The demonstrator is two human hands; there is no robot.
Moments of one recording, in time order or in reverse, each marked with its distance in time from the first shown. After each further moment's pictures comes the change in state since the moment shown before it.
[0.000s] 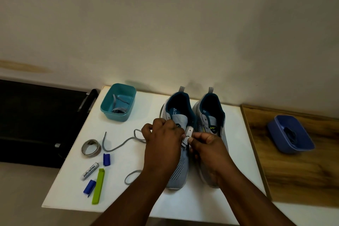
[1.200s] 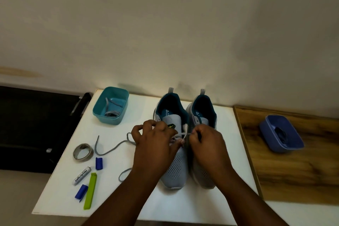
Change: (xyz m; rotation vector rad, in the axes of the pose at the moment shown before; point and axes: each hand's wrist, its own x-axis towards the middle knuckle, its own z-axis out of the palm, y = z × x) left_hand 0.001 -0.002 -0.017 -0.042 -0.122 0.004; right_hand 0.005 -0.019 -0.019 -0.859 0.246 -0.517
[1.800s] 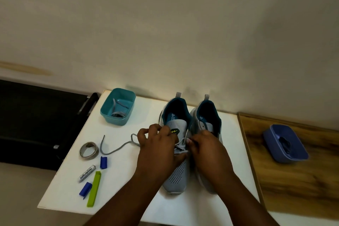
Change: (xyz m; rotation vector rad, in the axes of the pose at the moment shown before) left_hand -0.004 -0.001 -0.002 0.071 -0.053 0.009; right_hand 0.000 -0.007 0.001 -0.255 -0.219 -0.100
